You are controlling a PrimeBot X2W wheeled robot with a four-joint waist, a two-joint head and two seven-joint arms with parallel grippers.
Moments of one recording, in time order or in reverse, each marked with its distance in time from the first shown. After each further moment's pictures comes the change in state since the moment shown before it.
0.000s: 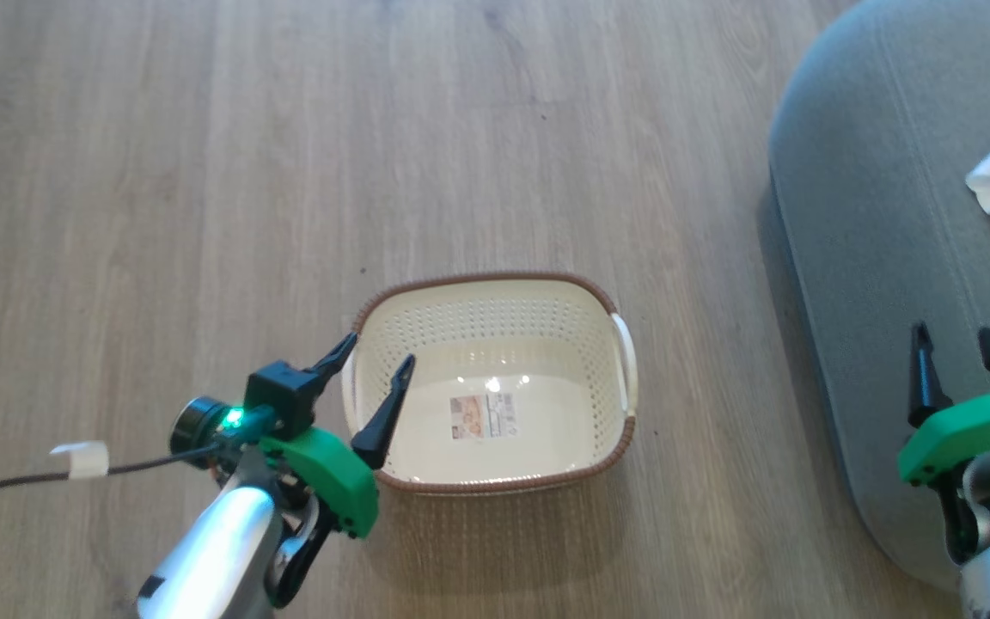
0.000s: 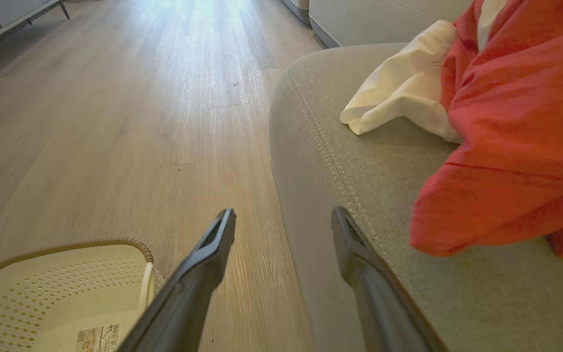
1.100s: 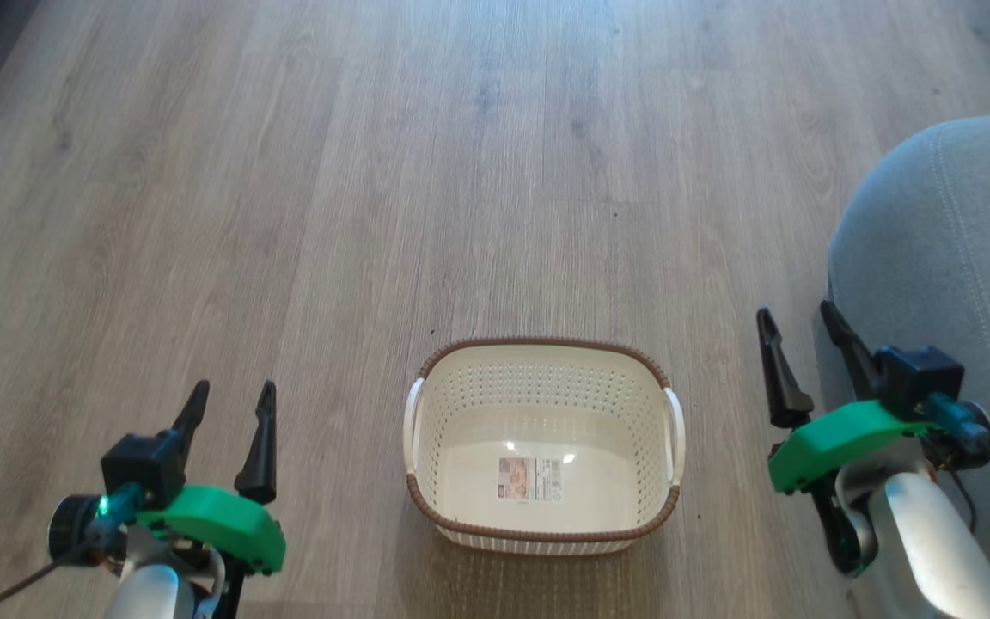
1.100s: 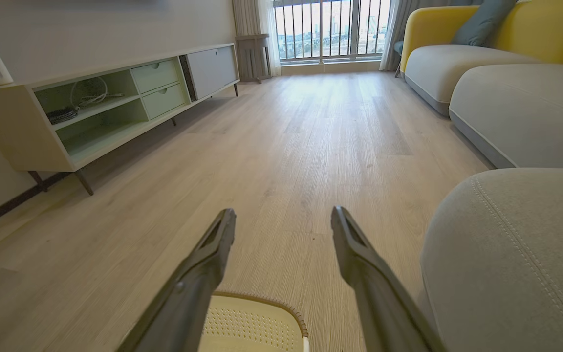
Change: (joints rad) left arm 0.276 -0.106 0.518 -0.138 0.217 -0.003 0.000; right arm 0.051 0.097 0.270 -0.181 0.037 0.000 -0.041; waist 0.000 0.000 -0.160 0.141
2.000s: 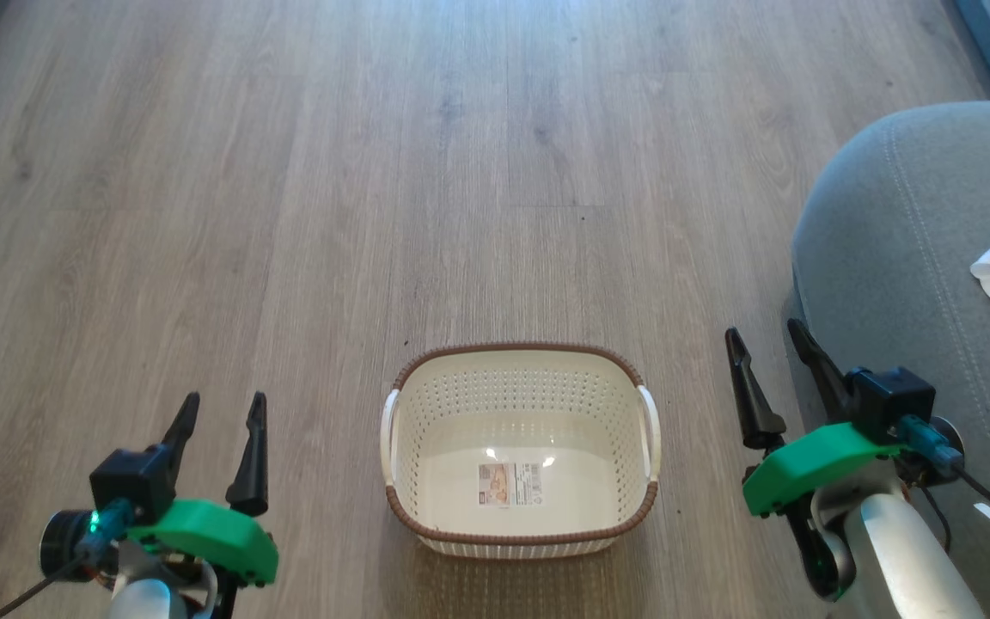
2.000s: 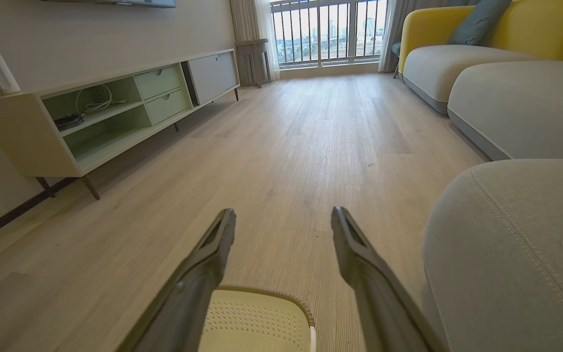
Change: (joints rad) left arm 0.034 -0.060 0.112 -0.015 0.085 -0.068 0.000; right arm 0.051 0.028 0.042 -0.054 0.000 0.000 -0.001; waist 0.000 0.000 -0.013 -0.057
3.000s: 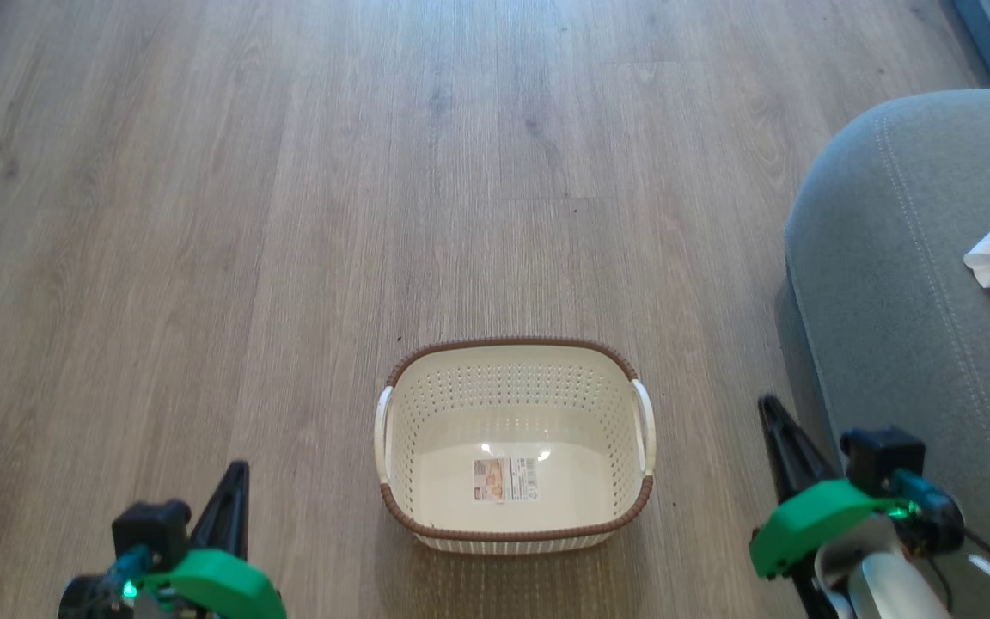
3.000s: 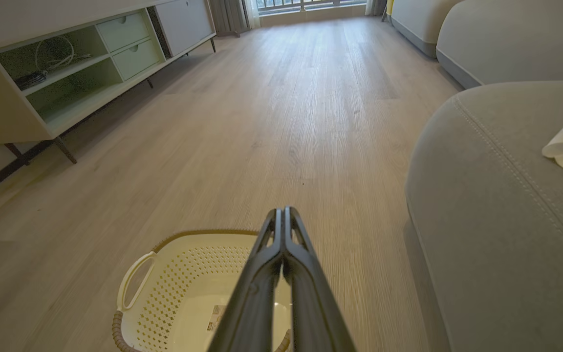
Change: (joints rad) left arm 0.054 -0.017 0.010 0.079 0.013 -0.009 0.007; right arm 0.066 0.003 -0.023 0.075 -0.009 0.000 0.005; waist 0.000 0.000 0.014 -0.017
